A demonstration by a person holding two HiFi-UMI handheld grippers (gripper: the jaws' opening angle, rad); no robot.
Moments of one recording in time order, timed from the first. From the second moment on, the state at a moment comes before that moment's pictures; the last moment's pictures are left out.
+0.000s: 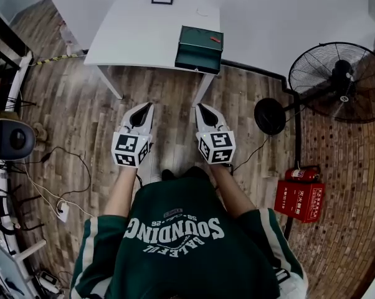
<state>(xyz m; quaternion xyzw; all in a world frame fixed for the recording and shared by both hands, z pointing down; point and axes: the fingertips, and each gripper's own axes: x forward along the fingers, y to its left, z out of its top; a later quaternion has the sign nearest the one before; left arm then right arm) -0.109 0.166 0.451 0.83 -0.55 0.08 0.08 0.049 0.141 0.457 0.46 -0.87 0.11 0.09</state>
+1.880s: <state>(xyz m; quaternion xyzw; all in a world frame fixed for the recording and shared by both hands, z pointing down) -0.103 -0.168 0.465 0.82 -0.55 0.10 0.12 0.046 -0.187 0.482 0.45 -0.87 0.13 0.12</state>
